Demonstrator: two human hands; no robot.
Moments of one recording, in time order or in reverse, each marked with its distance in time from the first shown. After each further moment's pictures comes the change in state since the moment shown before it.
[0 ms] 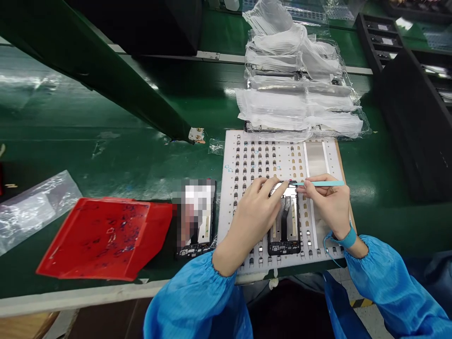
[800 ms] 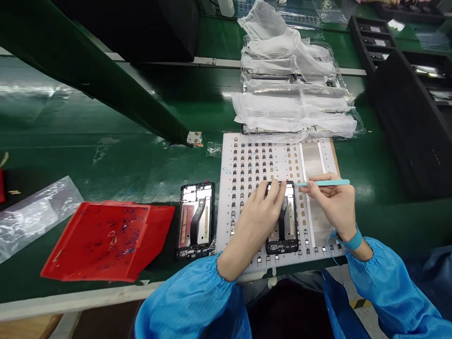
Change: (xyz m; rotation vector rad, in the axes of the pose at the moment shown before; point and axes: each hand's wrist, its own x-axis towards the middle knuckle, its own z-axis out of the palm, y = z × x) left_hand -0.002 0.013 0.006 0.279 -0.181 0.070; right_hand -0.003 -0.012 -0.017 -0.062 -0.007 -0.078
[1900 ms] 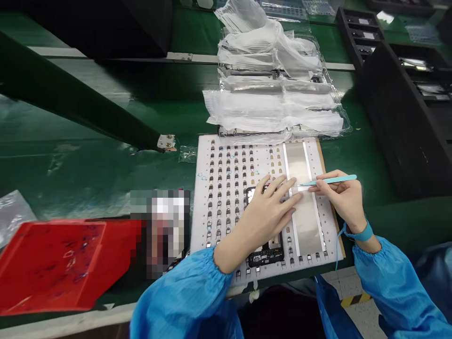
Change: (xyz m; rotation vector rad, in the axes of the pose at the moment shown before) left_hand 0.043 0.018 0.006 -0.349 0.144 0.211; right_hand 0.025 0.028 -0.064 0.048 -0.041 0.051
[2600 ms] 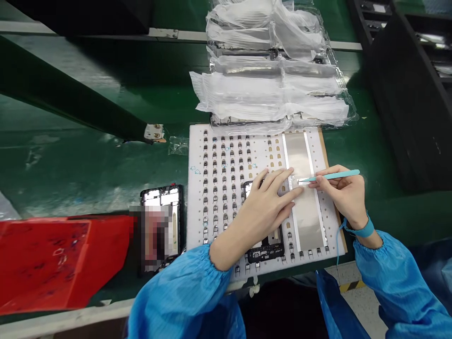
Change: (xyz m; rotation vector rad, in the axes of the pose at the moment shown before) left_hand -0.002 -0.007 0.006 -0.075 -0.034 -0.049; right_hand -0.001 0.005 0.004 -0.019 -0.005 -0.019
